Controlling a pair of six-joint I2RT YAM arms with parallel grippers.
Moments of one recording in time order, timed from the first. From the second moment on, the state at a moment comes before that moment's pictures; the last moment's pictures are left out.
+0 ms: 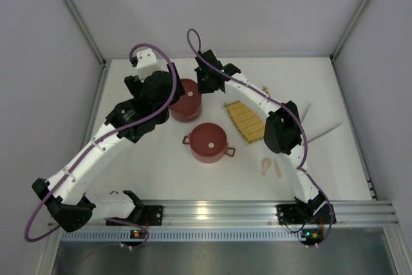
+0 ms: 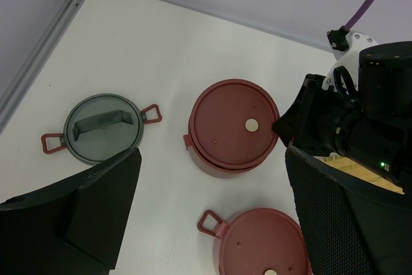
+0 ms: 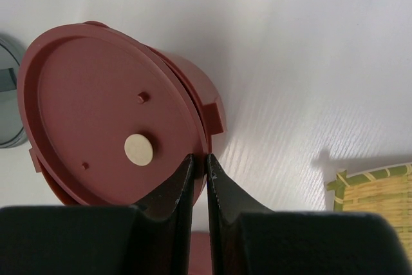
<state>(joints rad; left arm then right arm) -0.75 1.24 1.46 -0.70 -0.88 -0.56 0.69 2.31 2.22 -0.72 0.10 0.44</state>
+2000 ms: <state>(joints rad) -0.61 1.54 1.38 -0.72 -0.87 -0.72 0.65 2.34 2.23 -0.78 -0.03 0.40</state>
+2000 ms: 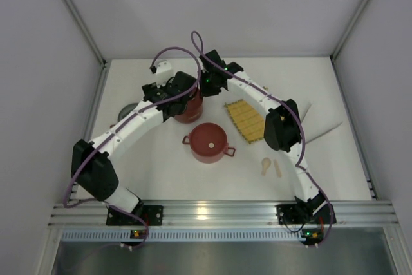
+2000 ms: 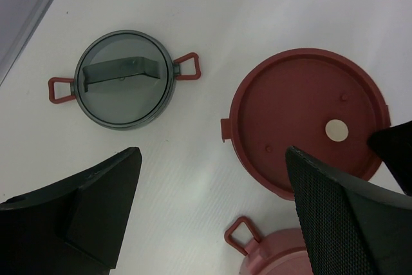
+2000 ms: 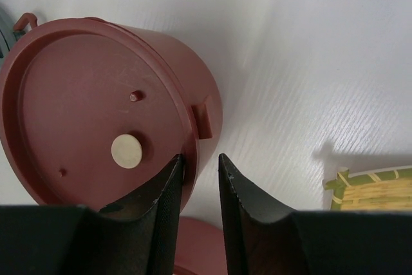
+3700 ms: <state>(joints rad) -0.42 1.76 1.24 -0.37 -0.72 -0.85 0.64 2.35 2.26 -0.84 0.01 0.36</state>
